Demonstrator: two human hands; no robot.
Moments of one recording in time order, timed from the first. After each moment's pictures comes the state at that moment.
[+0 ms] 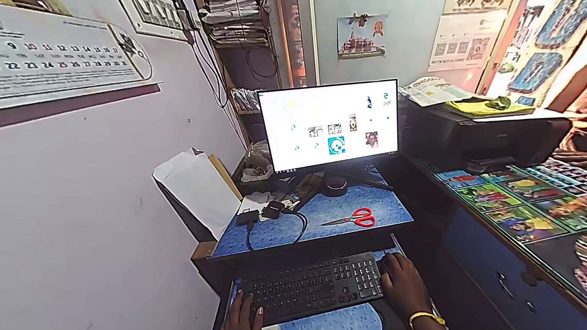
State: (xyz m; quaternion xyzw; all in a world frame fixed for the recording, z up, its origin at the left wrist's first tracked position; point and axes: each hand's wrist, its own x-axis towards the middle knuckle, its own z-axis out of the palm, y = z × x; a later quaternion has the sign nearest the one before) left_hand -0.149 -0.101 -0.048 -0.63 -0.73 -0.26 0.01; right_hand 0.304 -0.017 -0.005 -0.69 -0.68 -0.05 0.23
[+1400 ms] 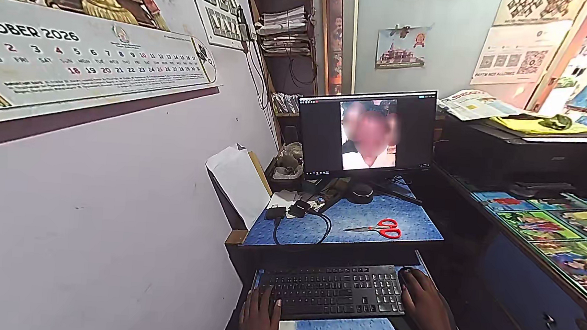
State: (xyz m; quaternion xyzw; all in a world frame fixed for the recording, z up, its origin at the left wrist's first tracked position) left_hand -0.148 -0.098 -0.059 -0.59 -0.76 -0.26 0.06; right_hand 0.305 -0.014 -0.017 -0.63 -0.72 -0.06 0.29
